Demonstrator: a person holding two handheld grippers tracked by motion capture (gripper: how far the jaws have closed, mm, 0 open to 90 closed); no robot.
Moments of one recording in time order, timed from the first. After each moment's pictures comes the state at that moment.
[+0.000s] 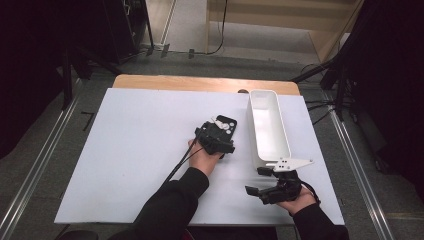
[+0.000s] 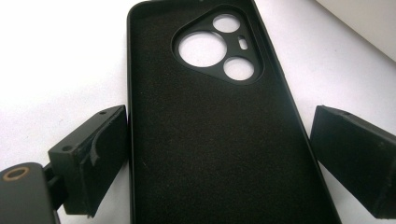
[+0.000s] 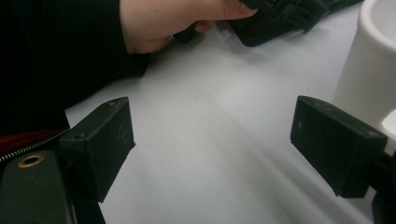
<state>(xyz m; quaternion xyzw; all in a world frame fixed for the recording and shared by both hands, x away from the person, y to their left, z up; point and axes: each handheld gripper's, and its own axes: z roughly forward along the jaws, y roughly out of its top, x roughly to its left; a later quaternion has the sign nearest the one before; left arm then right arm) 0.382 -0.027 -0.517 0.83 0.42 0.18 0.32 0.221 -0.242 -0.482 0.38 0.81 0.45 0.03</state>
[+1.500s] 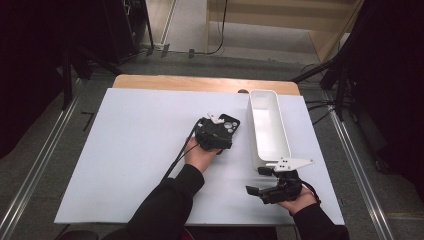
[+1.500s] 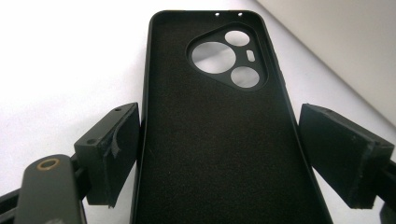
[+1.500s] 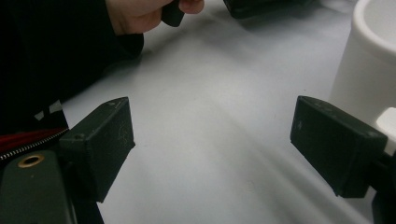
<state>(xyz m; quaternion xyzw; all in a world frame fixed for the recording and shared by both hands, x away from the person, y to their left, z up) 0.384 -0.014 -0.495 0.82 0.42 0.15 0.35 0.221 -0.244 -0.482 0.38 0.80 0.45 0.03</state>
